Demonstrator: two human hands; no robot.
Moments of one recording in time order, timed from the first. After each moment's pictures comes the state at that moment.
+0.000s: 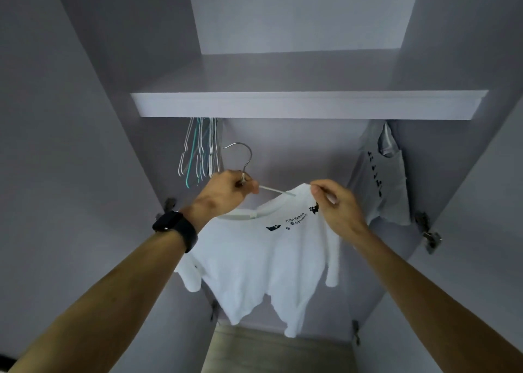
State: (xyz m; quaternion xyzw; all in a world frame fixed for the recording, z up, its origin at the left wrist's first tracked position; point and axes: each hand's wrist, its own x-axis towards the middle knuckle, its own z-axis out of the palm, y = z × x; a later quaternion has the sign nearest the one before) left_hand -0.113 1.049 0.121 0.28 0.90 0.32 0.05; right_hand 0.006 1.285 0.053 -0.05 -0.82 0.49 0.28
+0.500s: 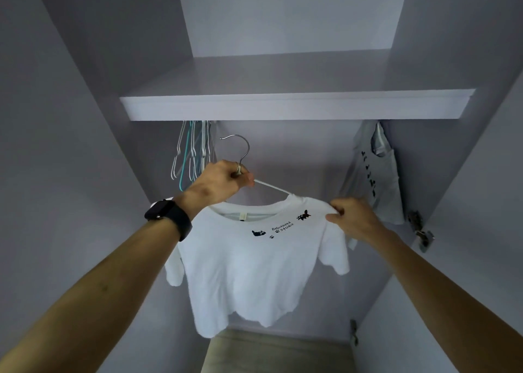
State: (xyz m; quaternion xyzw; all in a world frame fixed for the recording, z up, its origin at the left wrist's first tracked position) left_hand -0.125 1.058 0.139 0.30 0.90 0.32 0.05; right_hand 0.014 1.349 0.035 -0.16 -0.94 0.28 0.08
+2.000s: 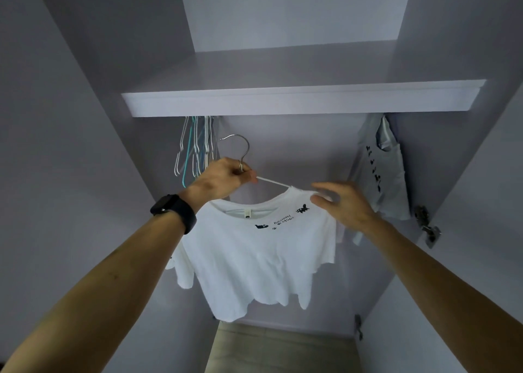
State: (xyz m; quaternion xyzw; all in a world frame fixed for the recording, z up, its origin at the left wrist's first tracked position) left_hand -0.137 1.061 0.131 0.30 0.90 0.30 0.08; right_hand -0.001 1.332 0.042 -0.04 -0.91 0.36 0.21
